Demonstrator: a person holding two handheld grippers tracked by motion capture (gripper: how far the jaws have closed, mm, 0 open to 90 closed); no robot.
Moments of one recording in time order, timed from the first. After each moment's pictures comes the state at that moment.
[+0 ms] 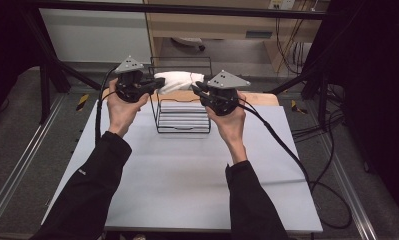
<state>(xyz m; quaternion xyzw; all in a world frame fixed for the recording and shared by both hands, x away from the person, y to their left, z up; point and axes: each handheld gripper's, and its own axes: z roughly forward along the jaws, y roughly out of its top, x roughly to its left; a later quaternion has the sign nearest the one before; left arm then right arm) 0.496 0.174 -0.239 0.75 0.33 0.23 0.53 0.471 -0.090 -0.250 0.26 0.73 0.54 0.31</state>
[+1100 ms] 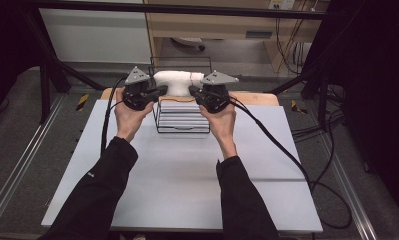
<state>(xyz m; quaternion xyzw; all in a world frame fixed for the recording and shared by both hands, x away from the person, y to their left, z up) 0.501 0.169 -0.271 0.75 0.34 0.24 0.52 0.496 -0.074 -0.271 0.31 0.74 0.52 0.27</state>
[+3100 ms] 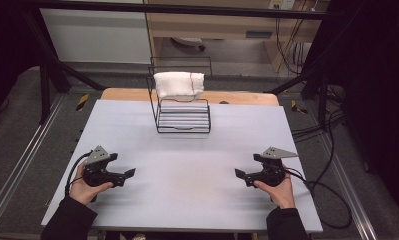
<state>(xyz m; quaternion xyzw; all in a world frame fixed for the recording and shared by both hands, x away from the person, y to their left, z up) 0.377 0.286 -0.434 0.79 0.38 0.17 0.44 0.377 -0.239 -0.426 0.41 0.77 0.47 0.13</state>
